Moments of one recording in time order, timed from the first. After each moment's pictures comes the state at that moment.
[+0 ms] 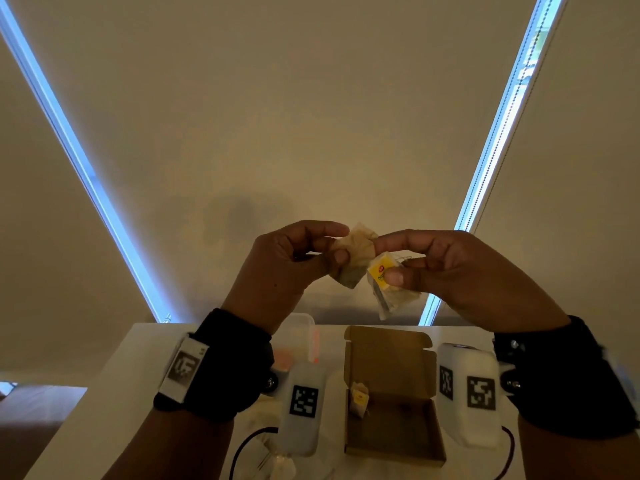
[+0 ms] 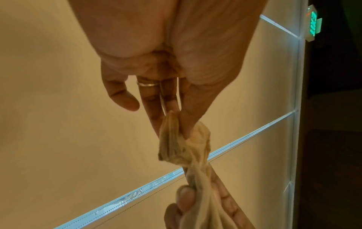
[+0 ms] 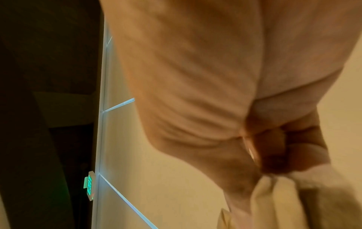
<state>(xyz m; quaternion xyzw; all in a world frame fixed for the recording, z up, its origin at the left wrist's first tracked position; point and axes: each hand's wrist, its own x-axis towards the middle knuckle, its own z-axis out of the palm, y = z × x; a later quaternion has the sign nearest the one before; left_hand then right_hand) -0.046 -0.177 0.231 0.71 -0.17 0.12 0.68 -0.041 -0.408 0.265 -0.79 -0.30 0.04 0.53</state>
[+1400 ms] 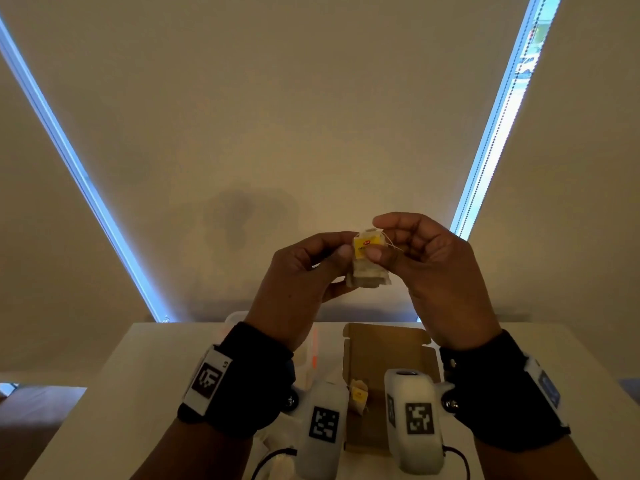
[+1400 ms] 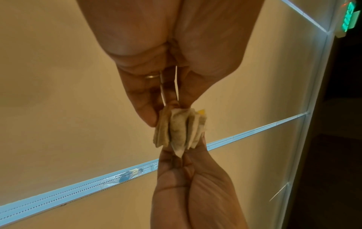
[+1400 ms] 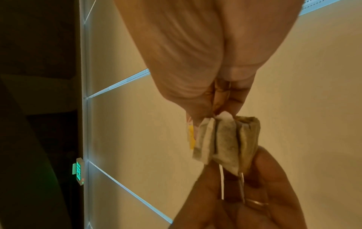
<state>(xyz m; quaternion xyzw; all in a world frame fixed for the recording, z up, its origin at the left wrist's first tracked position) -0.053 -0.208 0.221 0.64 -0.11 0.06 0.75 -0.035 -0.379 0.228 -0.70 -0.20 -0.16 0.67</state>
